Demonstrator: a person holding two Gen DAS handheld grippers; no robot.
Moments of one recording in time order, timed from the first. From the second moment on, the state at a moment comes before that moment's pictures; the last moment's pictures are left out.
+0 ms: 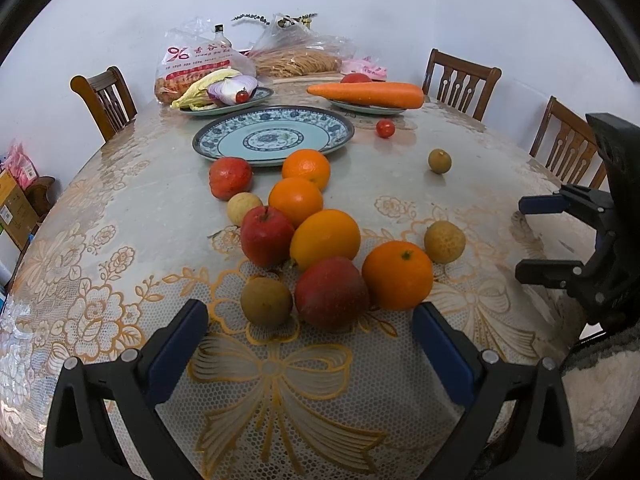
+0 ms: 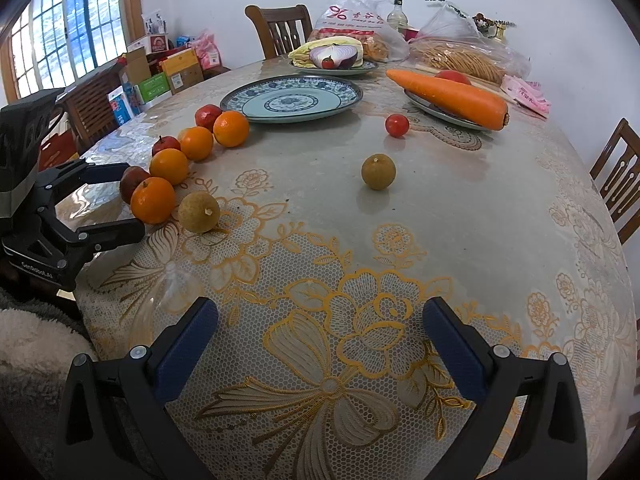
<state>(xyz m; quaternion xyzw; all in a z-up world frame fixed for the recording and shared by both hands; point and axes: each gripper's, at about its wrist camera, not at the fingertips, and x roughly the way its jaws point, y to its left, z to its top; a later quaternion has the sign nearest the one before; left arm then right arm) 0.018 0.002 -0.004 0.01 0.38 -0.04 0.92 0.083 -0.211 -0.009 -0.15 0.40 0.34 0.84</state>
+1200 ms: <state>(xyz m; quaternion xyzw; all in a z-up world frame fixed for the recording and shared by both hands) 0.017 -0.004 -0.005 0.02 0.38 -0.05 0.92 0.082 -0.211 -0.007 -0.15 0.40 0.34 0.84</state>
